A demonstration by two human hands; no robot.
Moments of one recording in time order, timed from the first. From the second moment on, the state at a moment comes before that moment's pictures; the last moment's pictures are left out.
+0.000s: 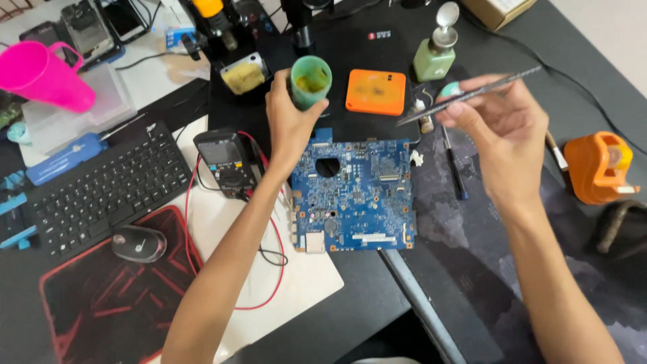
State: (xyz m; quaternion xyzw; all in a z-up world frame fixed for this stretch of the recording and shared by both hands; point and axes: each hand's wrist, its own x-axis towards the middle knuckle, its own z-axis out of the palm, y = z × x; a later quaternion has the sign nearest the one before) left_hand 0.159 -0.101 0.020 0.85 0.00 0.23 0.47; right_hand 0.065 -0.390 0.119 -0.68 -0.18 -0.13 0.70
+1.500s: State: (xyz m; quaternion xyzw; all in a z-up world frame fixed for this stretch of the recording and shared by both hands) left_hand 0.050 -0.065 0.136 0.81 -0.38 -0.09 0.43; right_hand -0.004 -0.327 0.120 -0.83 -0.32 -0.26 0.39
